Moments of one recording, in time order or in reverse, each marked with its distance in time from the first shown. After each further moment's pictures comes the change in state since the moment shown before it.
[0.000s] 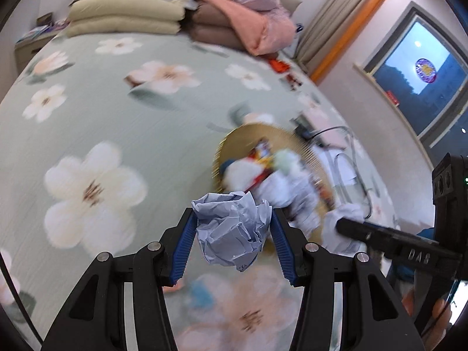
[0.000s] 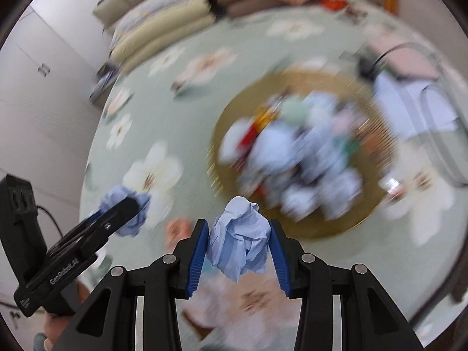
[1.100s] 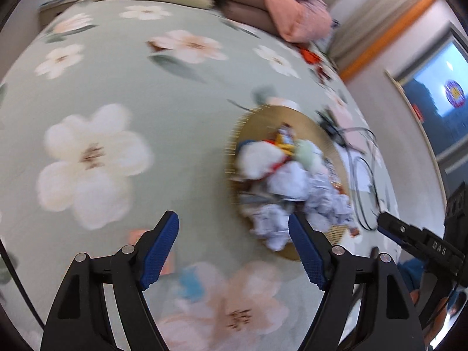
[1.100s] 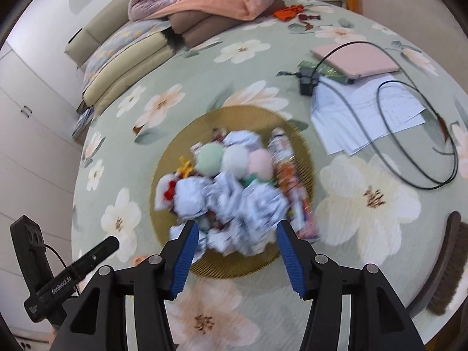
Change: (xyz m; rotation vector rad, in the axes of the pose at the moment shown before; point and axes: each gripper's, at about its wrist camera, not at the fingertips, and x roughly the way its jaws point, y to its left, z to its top) left arm 0.021 0.020 -0.017 -0.194 0.090 0.109; right arm -0.016 -0.092 0.027 0.112 -0.042 -0.008
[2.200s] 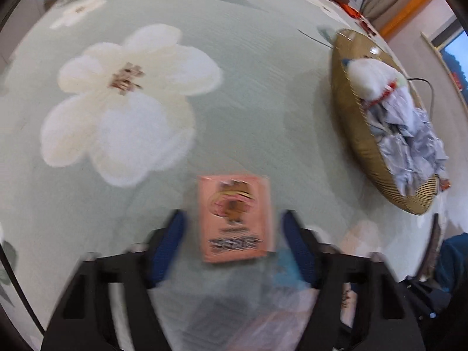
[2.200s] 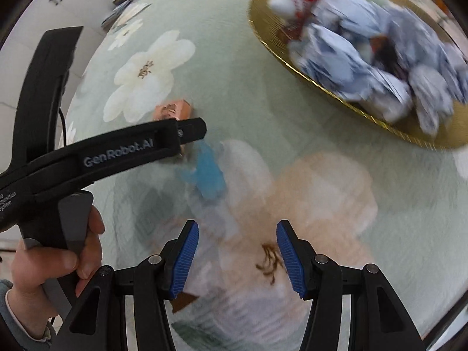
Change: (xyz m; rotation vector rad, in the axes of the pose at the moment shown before) left arm 0.086 0.066 -0.048 0.072 0.173 0.208; right arm 0.137 0.112 -0.151 -0.318 0.347 0.042
